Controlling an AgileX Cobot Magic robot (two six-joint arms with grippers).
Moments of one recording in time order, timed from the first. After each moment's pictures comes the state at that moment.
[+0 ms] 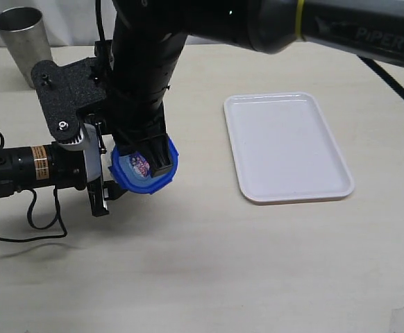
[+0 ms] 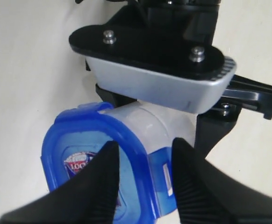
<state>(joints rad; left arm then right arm) -0.15 2.13 -0.69 1.04 -1.12 0.56 0.87 2.00 -1.74 0.02 1.04 -1.16</state>
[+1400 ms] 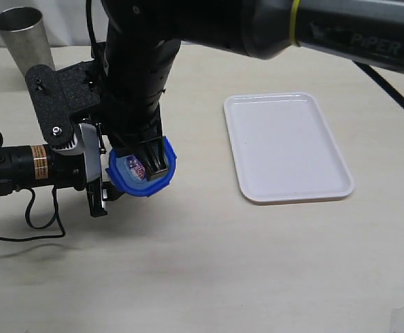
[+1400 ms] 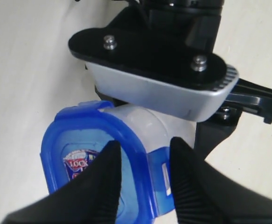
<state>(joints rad) -0.15 2.12 -0.69 1.06 -1.10 0.55 0.89 2.00 -1.74 -0.01 1.04 -1.12</state>
